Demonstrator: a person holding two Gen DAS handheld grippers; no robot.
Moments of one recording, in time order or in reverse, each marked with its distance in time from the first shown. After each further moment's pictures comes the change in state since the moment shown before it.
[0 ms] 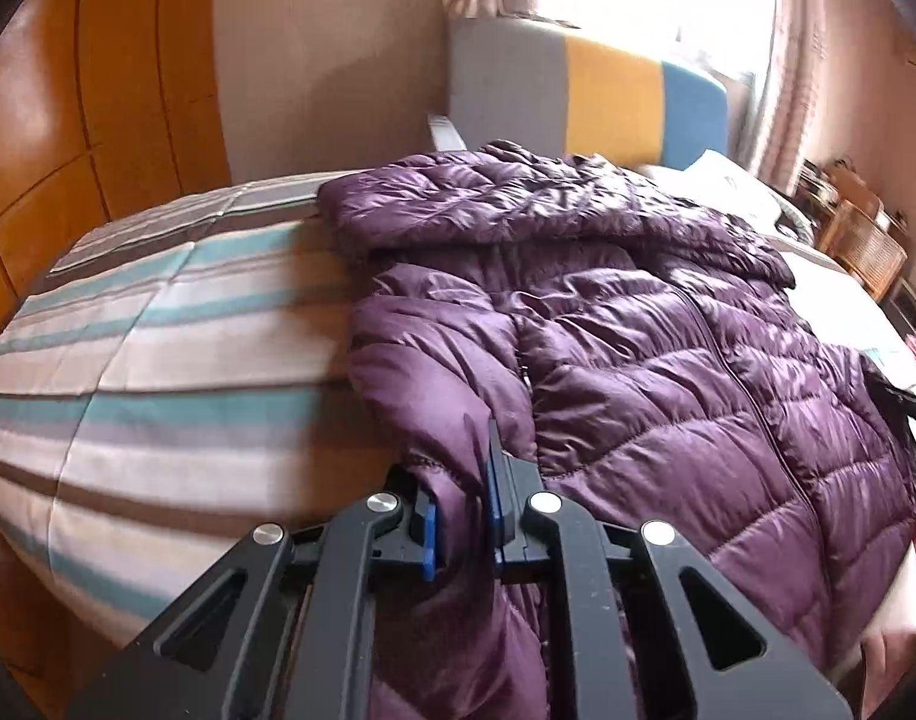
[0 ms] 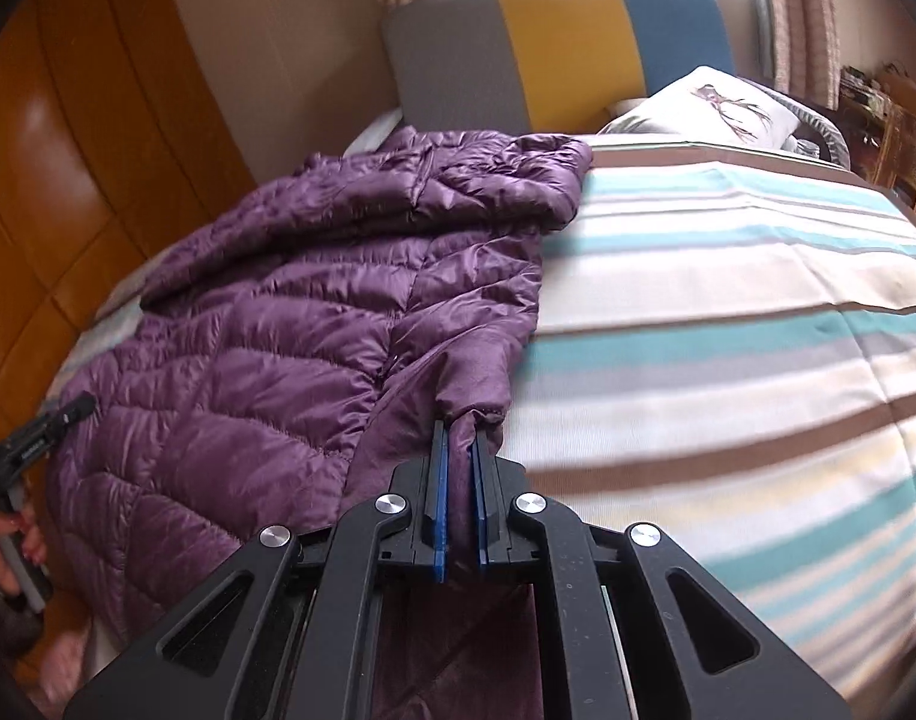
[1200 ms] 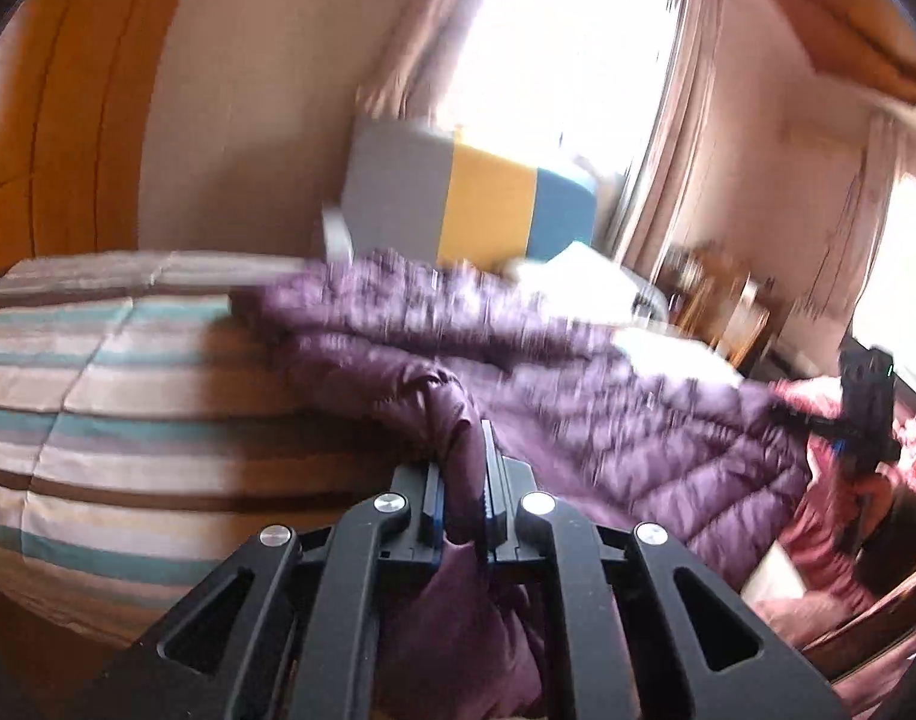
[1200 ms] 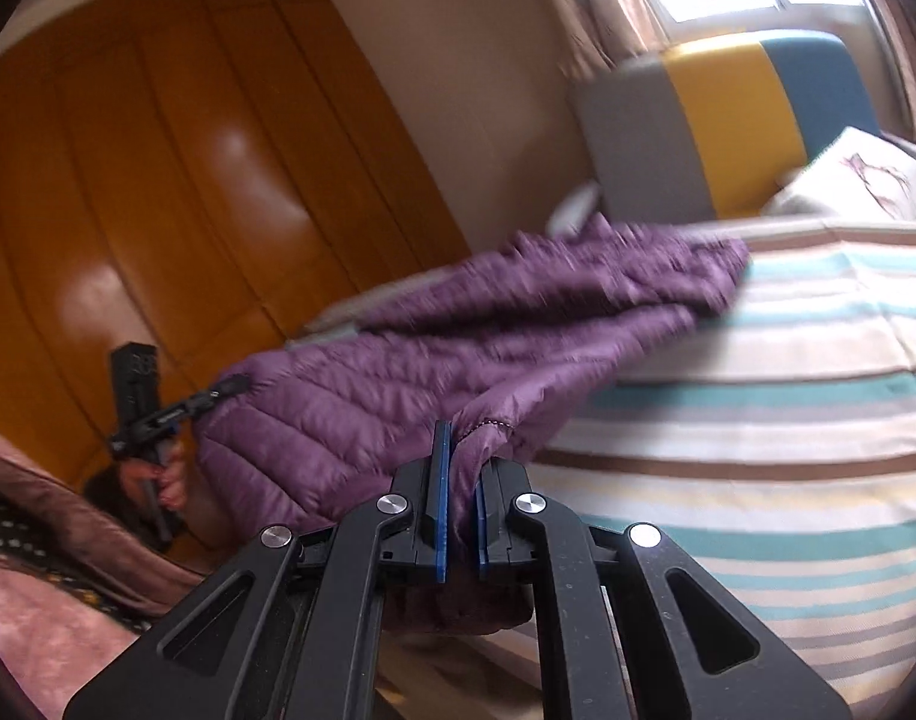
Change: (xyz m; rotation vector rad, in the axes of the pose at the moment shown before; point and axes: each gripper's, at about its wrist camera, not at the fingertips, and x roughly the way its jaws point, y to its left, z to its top) left arm -0.133 0.017 -0.031 -0.023 -0.275 -0.353; right arm -0.123 -0.001 -0.025 -0.142 -0.171 0.526
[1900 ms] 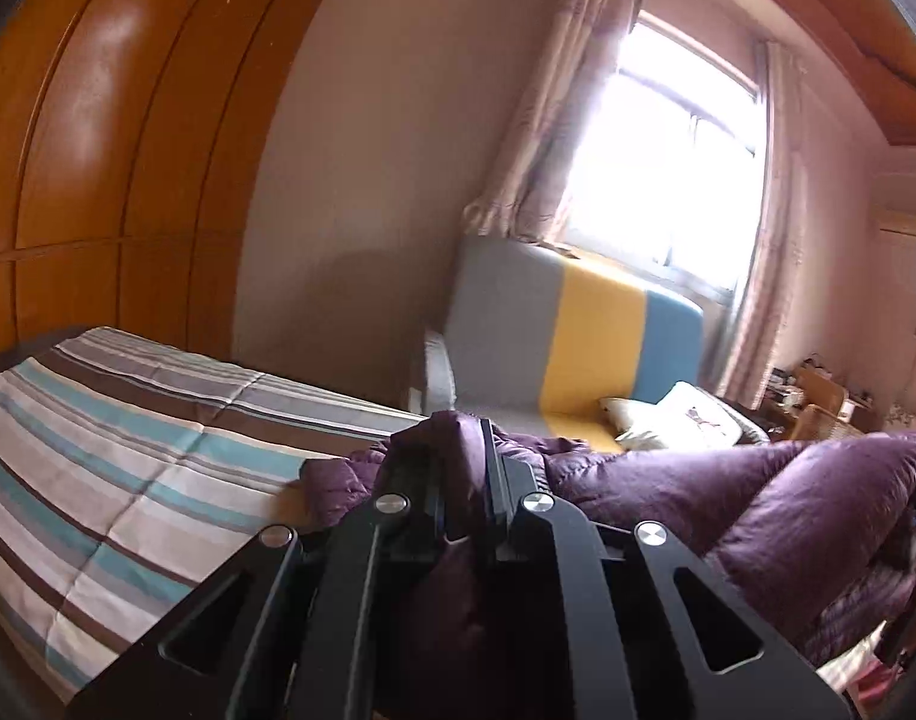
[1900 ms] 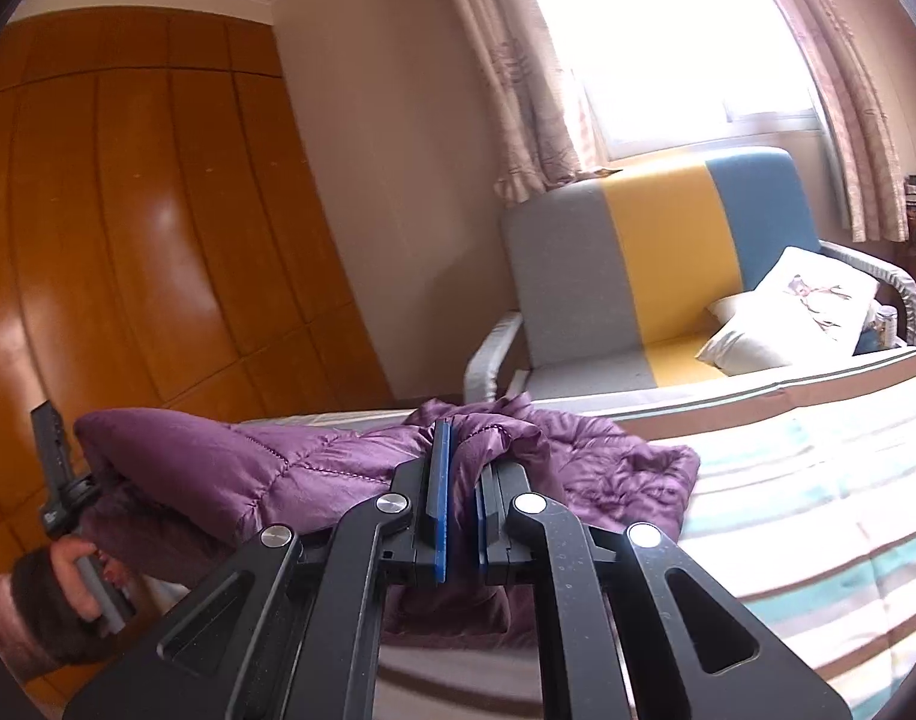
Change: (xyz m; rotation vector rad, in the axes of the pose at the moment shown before) left arm 0.077 0.040 0.090 -0.074 -0.247 0.284; right arm 0.070 -0.035 0.119 -0.040 -0.256 -0.267
